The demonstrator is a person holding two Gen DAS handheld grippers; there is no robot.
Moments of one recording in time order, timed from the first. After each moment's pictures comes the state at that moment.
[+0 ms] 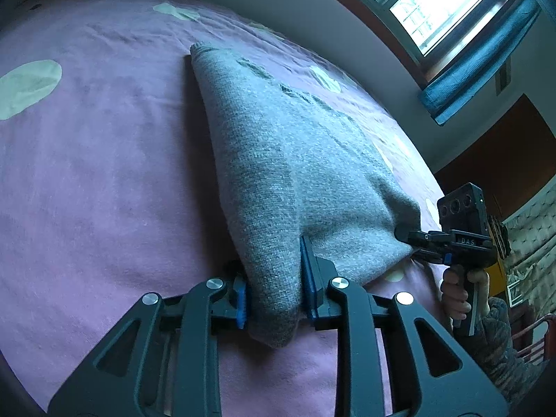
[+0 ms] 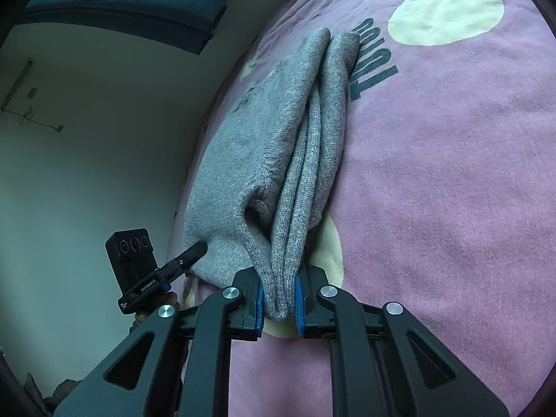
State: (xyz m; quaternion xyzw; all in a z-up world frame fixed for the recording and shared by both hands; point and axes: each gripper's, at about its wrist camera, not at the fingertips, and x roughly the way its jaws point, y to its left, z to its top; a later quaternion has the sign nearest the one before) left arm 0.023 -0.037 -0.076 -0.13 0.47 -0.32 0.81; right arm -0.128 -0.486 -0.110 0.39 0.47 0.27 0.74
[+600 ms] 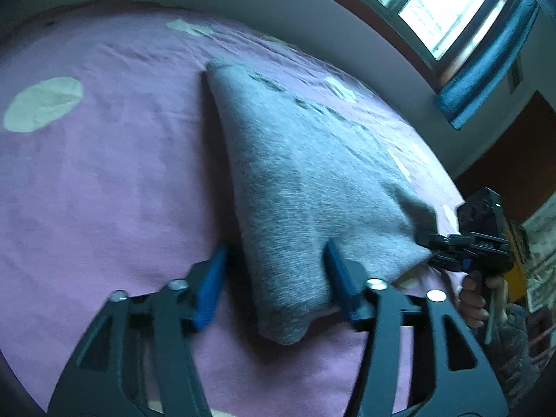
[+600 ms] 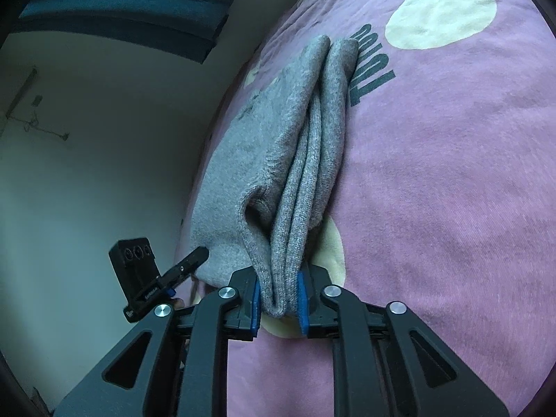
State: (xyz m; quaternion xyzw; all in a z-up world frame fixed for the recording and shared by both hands) left arm 0.016 -0.035 -0.068 -0.11 0.45 -0.26 0.85; right arm -0.134 -0.499 -0.110 0.41 0.46 0.27 0.74
